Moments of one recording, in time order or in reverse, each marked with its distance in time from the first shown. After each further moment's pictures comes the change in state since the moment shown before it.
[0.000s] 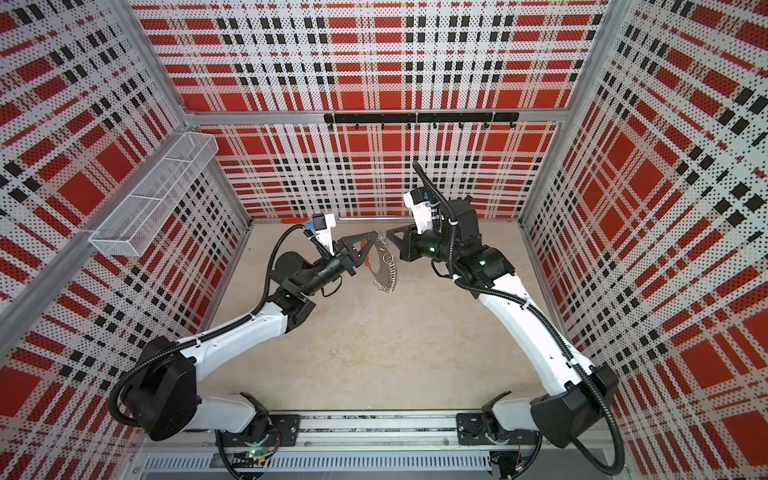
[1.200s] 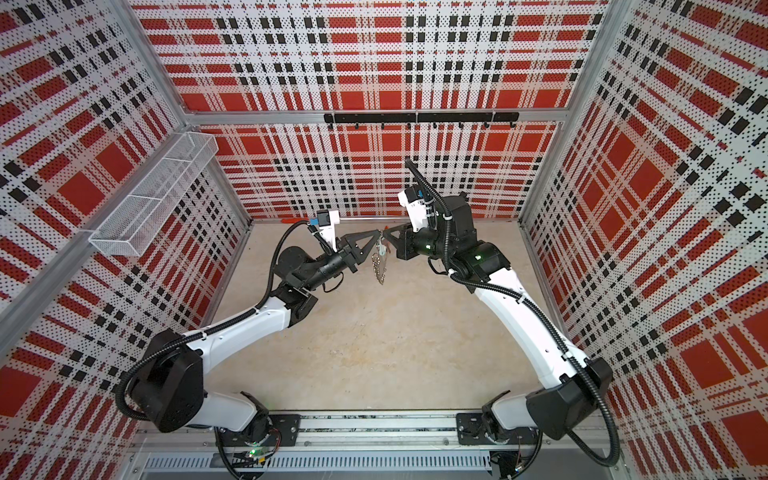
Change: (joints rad) left arm 0.010 0.045 0.036 -0.006 0.060 0.000; right arm 0.024 0.047 0.057 -0.045 0.003 -0.017
